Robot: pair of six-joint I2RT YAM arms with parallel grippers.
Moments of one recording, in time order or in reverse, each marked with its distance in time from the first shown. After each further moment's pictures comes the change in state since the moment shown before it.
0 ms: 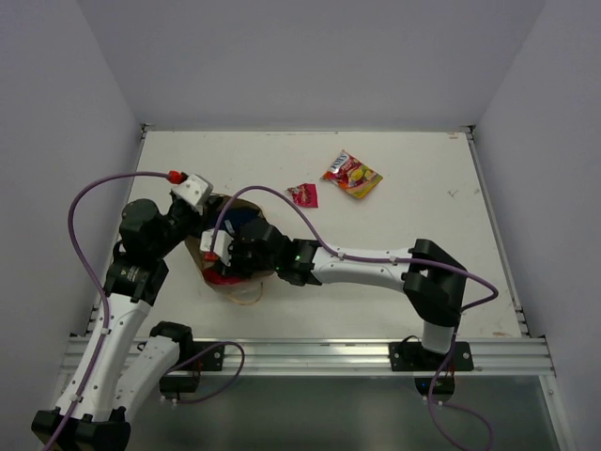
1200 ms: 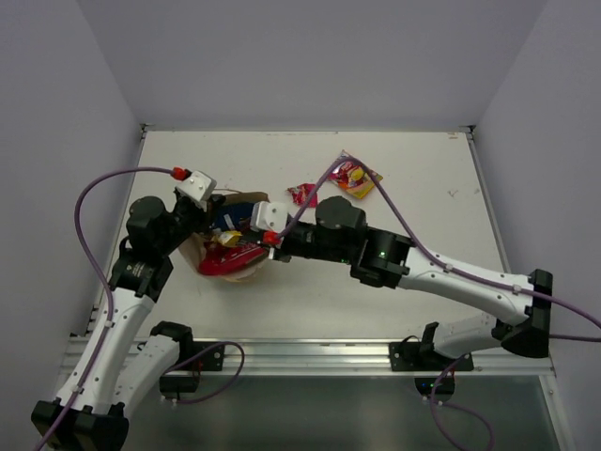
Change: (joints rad) left arm -0.015 0.035 -0.011 0.028 -0.060 -0.032; right arm 0.002 -0.473 -0.019 -0.155 0.026 -0.008
